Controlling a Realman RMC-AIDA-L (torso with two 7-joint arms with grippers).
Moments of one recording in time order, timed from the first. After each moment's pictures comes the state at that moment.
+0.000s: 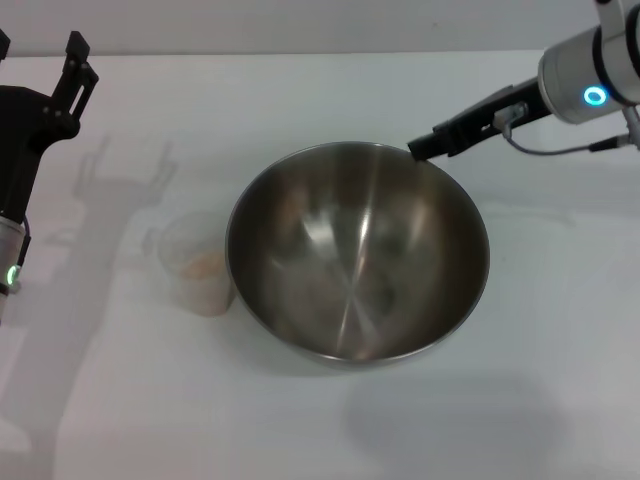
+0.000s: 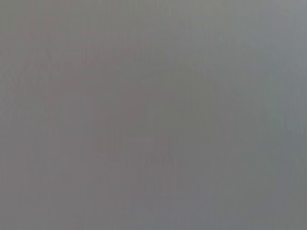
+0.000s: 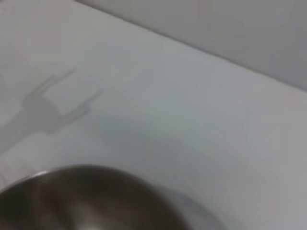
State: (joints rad) left arm -0.41 -2.08 -0.68 -0.27 2.15 1.40 -0.09; right arm 0.67 2.08 -1.29 -1.22 0.67 1.31 -0.56
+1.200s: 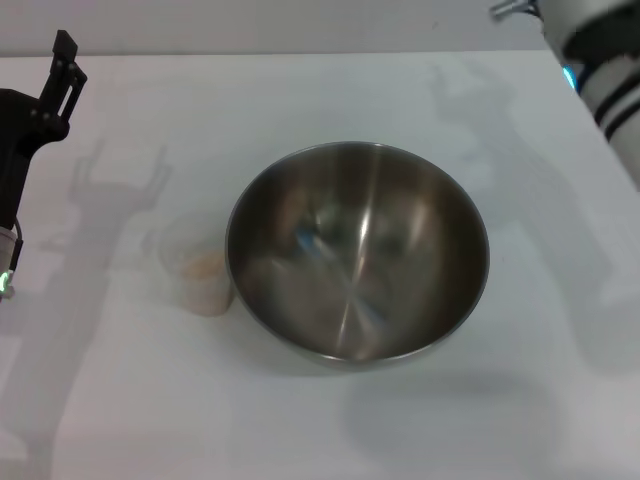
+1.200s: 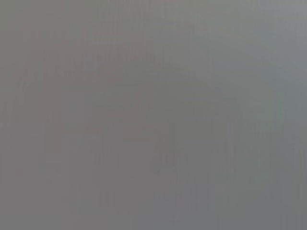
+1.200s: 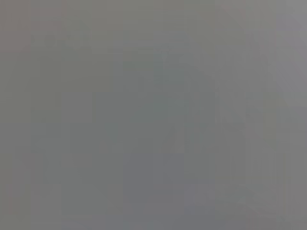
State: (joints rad) left arm -0.39 -2.08 -0.68 -0.28 2.15 1.44 -0.09; right arm 0.27 2.08 -1.97 -1.22 0.68 -0.46 -0.62
